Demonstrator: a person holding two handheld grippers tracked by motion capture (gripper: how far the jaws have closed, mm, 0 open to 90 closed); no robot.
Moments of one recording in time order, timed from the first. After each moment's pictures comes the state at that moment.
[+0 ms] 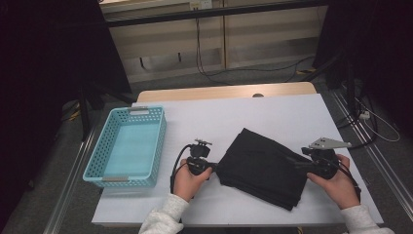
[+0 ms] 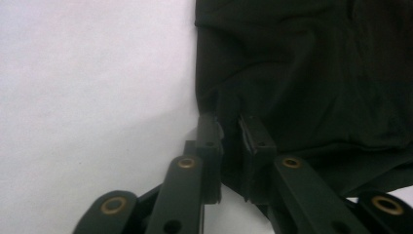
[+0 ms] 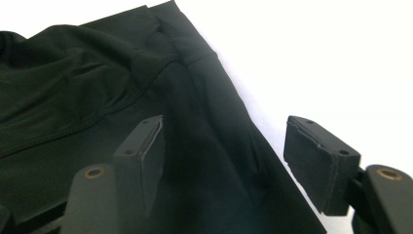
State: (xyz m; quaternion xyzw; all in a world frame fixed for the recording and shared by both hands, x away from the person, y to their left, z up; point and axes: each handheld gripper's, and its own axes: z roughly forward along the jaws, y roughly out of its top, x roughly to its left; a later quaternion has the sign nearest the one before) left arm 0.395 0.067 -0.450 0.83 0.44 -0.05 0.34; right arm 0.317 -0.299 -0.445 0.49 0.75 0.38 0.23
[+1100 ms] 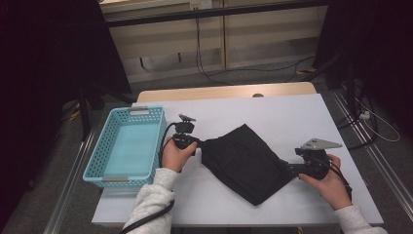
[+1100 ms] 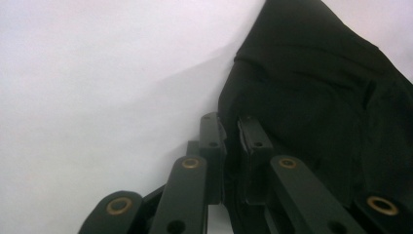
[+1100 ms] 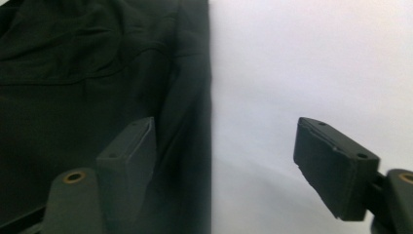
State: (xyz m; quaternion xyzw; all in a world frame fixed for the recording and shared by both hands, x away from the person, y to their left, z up) left arm 0.467 0.101 -0.426 0.81 0.48 -0.03 0.33; right arm 0.324 -0.279 -0.452 0.48 0.75 0.39 0.22
